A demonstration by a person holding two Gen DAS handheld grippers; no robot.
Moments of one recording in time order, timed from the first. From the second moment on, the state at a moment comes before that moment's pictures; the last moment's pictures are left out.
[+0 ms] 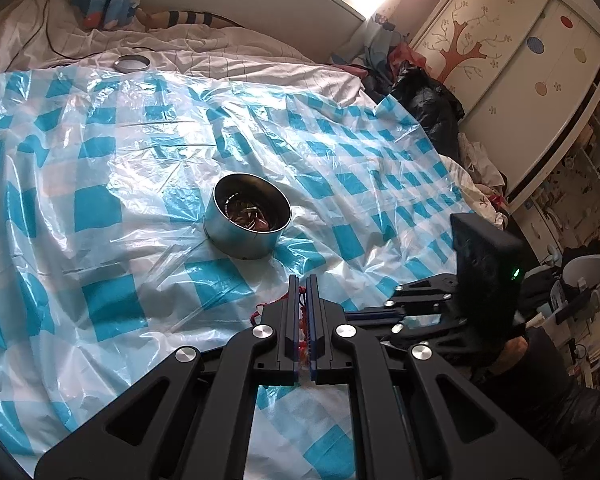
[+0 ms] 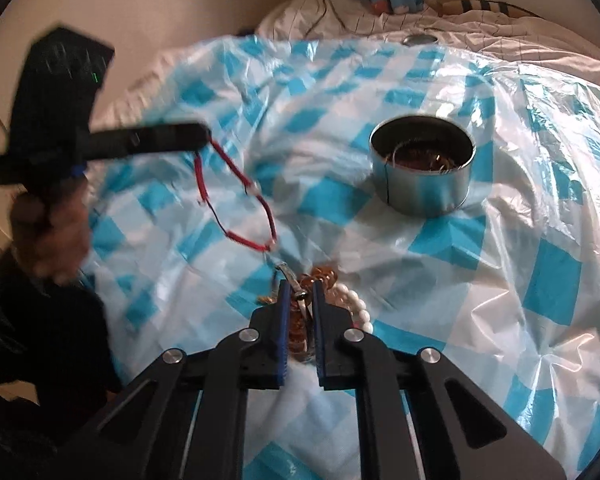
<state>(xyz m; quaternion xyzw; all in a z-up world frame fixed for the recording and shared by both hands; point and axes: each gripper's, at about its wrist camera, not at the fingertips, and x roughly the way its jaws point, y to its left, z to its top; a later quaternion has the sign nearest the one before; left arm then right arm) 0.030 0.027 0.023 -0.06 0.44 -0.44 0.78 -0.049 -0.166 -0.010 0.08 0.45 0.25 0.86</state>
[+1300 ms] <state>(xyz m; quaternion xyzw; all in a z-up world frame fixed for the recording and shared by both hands) 0.108 -0.053 0.023 -0.14 0.41 -0.43 0.79 0.005 -0.264 0.023 0.26 0.33 0.12 0.90</state>
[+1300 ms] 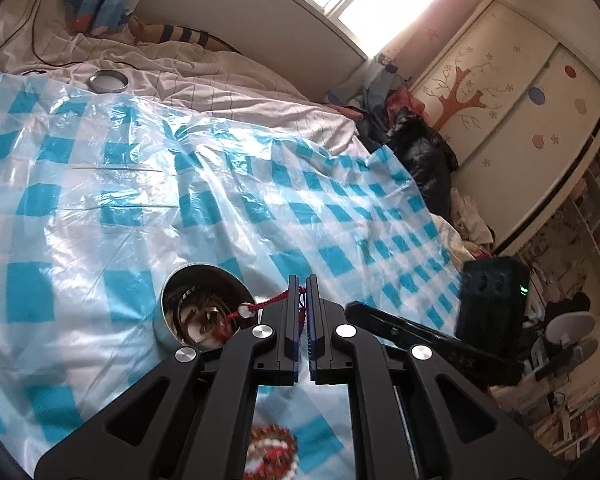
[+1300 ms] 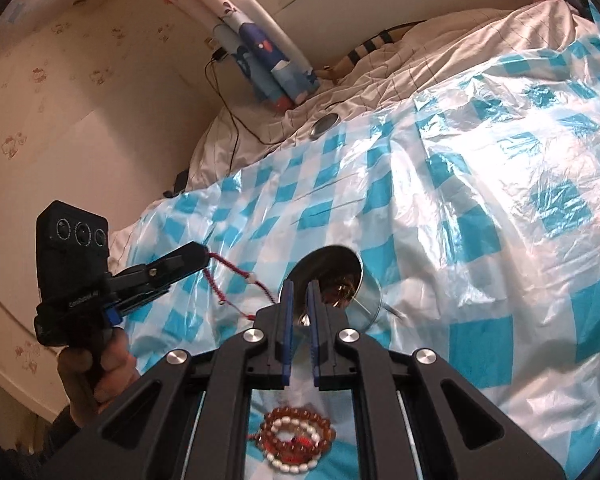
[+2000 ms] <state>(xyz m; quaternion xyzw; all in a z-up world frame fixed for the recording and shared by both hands) 0.123 -0.041 -0.004 -0.09 0.48 -0.32 0.81 0.037 -0.236 -0.063 0.03 0.48 -0.03 0.87</state>
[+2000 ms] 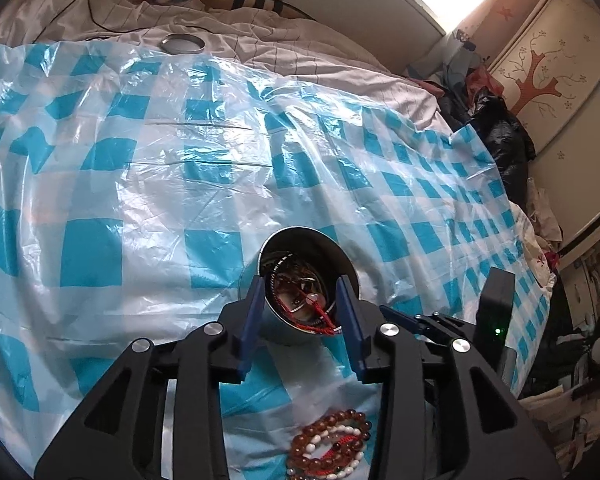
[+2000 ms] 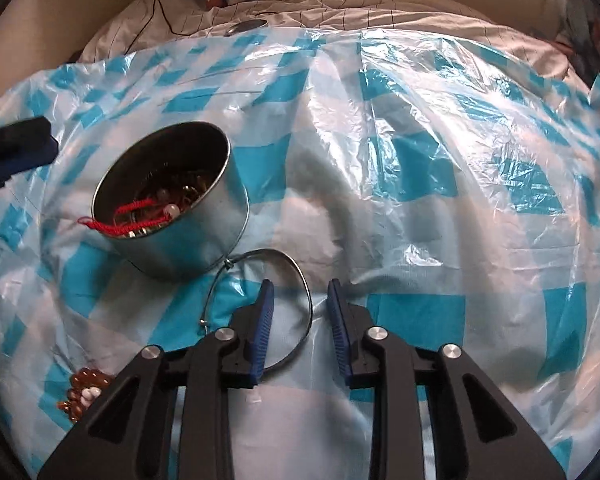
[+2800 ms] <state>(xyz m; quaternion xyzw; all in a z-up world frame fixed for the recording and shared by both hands) 0.119 -0.005 0.009 -0.13 0.47 -0.30 0.82 0.070 -0.201 -0.014 0.08 0.40 0.00 0.91</state>
